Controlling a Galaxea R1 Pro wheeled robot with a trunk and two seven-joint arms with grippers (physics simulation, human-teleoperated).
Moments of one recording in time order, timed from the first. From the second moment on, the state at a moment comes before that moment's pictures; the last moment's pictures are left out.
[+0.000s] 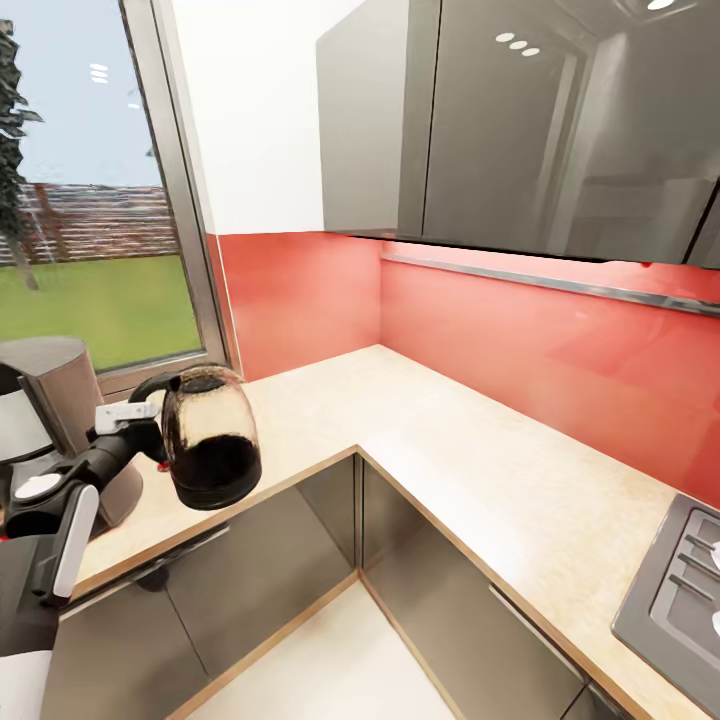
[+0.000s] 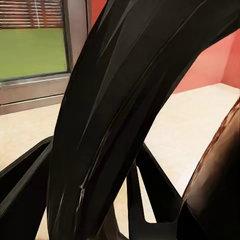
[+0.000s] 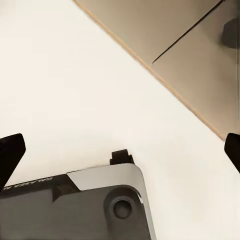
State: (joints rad) left arm -0.54 0.22 0.25 -1.49 0.11 0.48 -0.18; right arm -0.40 -0.04 0.42 -0.03 -0.61 0.00 -0.07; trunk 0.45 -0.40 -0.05
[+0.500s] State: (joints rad) left arm -0.53 0.21 0.25 -1.49 0.10 0.48 -0.18; right arm -0.40 -0.04 0.42 -0.03 -0.61 0.00 -0.07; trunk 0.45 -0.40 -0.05
